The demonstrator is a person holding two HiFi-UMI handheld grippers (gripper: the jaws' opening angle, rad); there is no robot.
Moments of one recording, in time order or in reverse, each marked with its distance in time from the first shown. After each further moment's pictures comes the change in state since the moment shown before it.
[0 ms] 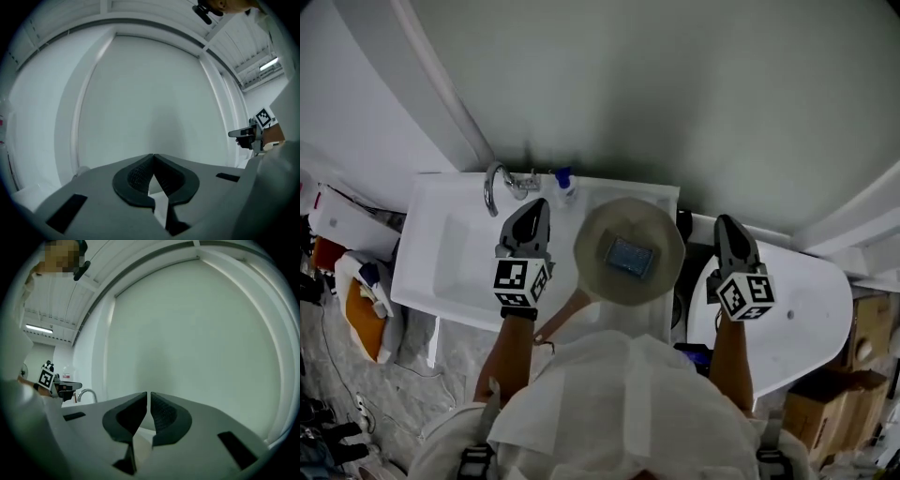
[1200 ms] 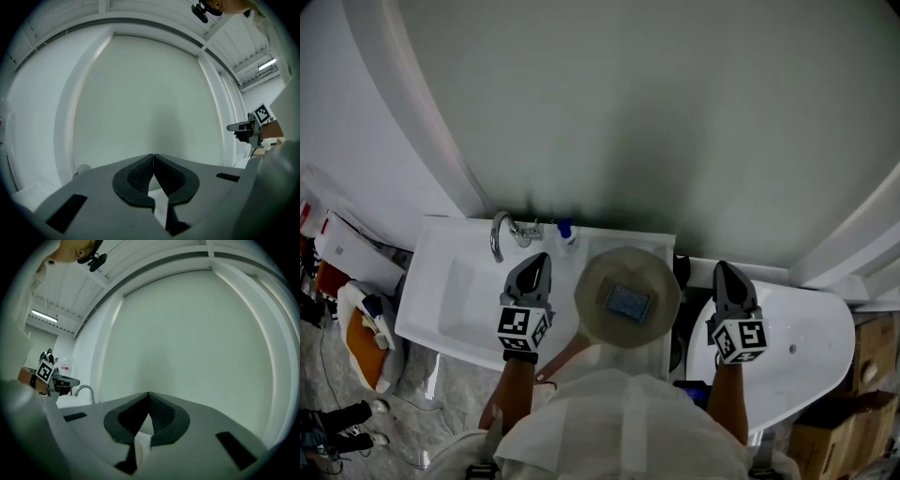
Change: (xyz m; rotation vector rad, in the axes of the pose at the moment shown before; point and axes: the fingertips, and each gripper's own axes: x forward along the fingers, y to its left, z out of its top) left arm -0.009 -0.006 0.001 0.006 0.017 -0.017; right arm -0.016 0.001 0.026 -0.126 -0.023 -0.030
